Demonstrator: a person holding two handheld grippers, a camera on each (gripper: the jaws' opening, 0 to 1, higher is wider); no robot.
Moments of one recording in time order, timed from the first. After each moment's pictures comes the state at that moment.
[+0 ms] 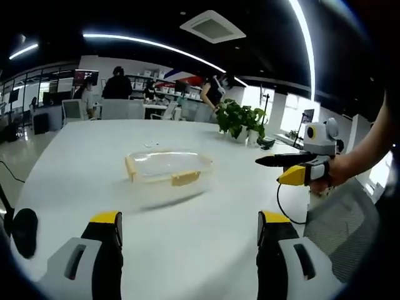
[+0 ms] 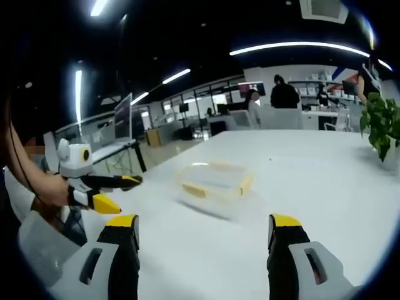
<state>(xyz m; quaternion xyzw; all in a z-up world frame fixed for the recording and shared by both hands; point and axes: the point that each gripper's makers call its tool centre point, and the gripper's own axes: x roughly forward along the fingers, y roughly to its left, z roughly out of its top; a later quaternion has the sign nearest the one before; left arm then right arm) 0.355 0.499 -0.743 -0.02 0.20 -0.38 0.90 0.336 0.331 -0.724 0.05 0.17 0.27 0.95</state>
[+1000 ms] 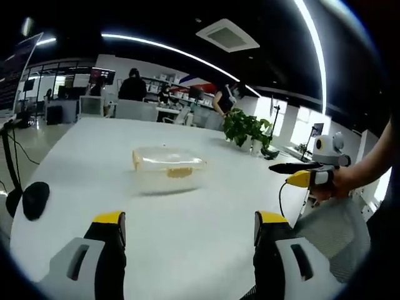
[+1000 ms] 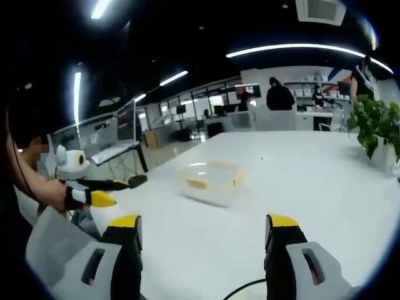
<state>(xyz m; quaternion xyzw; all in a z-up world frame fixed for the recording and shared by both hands) 0.306 0.507 -0.733 -0.06 0.19 -0.34 0.92 0.288 0.299 -0.705 0.05 0.16 0.26 0.95</state>
